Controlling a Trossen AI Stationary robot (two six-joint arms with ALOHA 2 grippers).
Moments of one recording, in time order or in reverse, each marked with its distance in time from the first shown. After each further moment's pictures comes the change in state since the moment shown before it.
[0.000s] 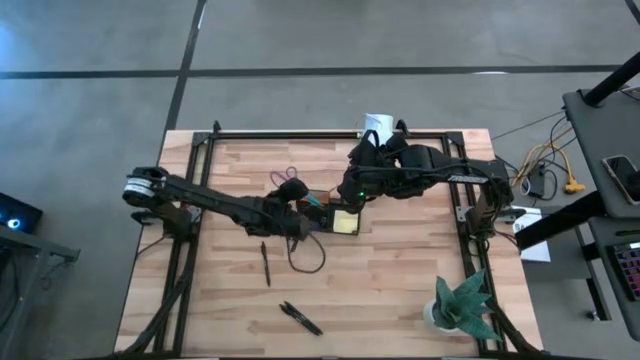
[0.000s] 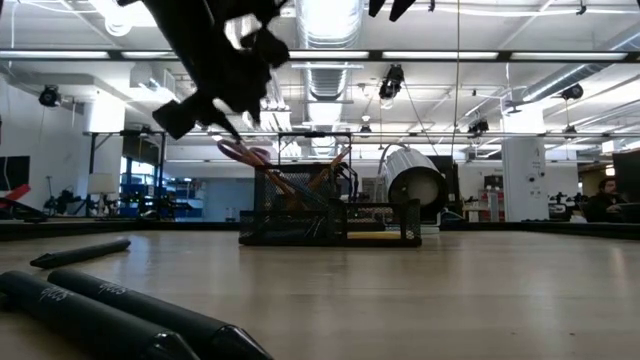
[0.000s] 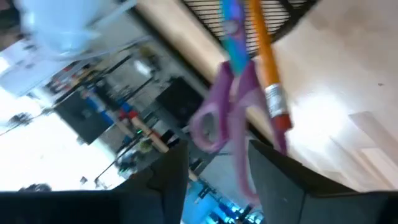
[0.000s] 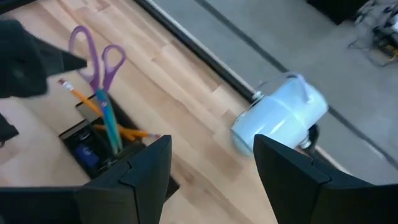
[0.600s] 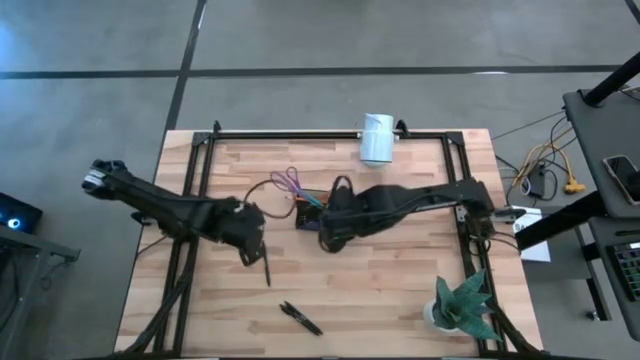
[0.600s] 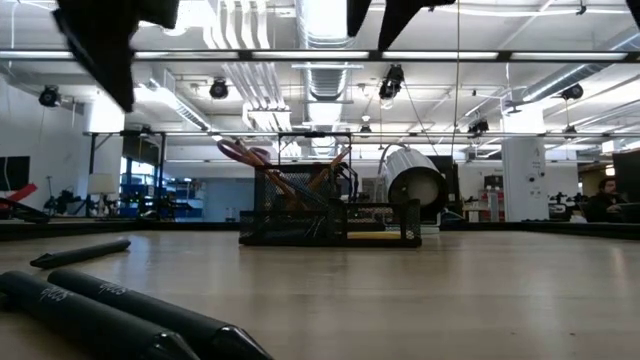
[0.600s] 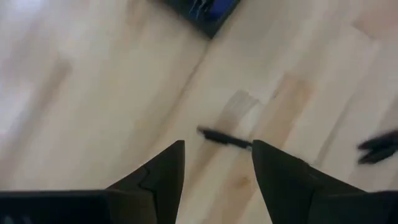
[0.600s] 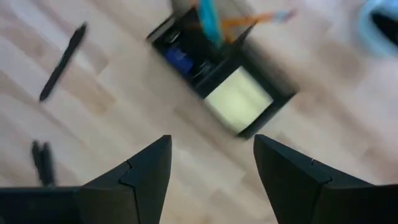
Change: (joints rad) left arm -0.198 -0.378 -0.073 -0.286 0.733 -1.734; right arm 0.123 0.170 -0.013 0.039 -0.368 0.312
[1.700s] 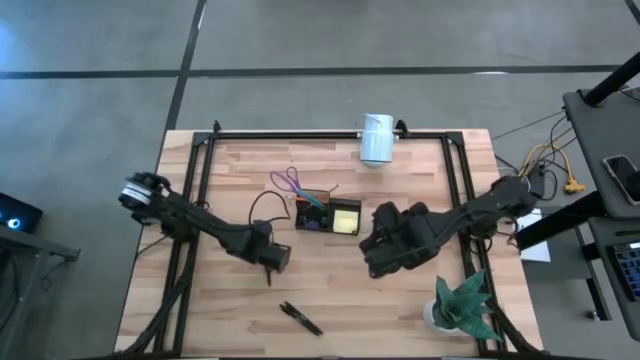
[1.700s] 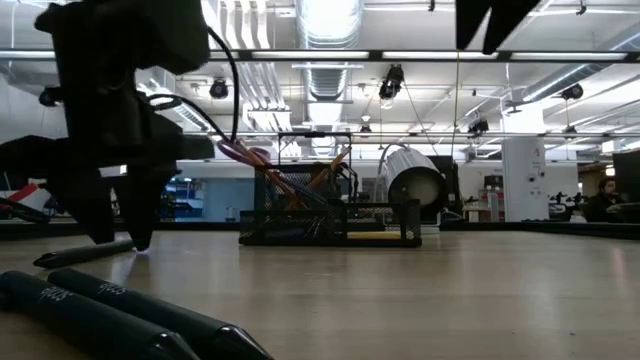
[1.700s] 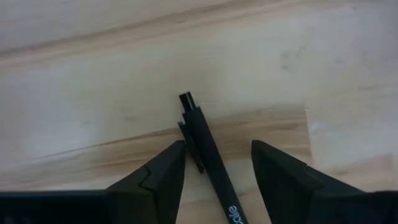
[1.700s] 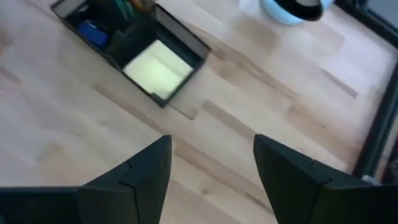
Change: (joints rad) left arm -0.006 0.388 -0.204 0.407 0.079 -0.877; right arm 0.206 -0.280 -0.493 -0.039 0.187 0.354
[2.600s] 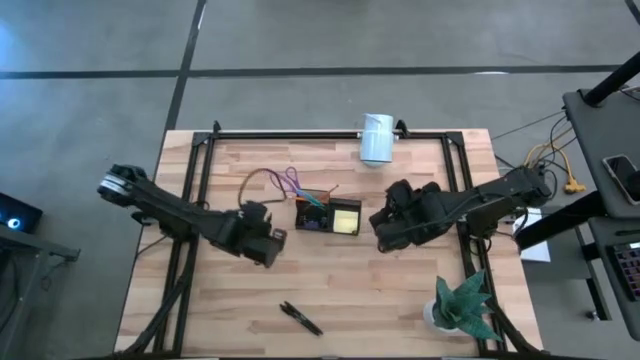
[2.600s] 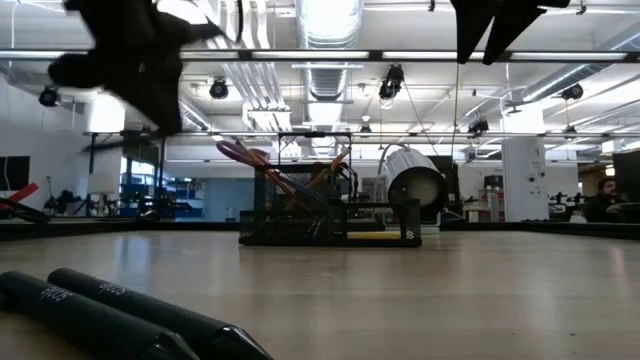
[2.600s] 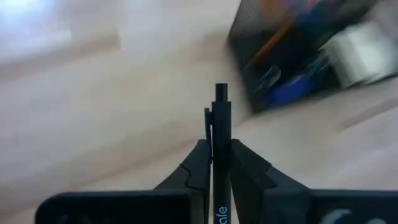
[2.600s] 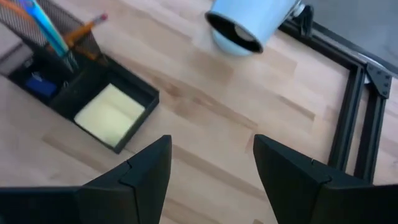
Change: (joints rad) left arm -0.020 -0.200 0.172 -0.313 -0.369 0.159; right arm -0.103 -0.149 -0.154 0.000 0.110 -0.020
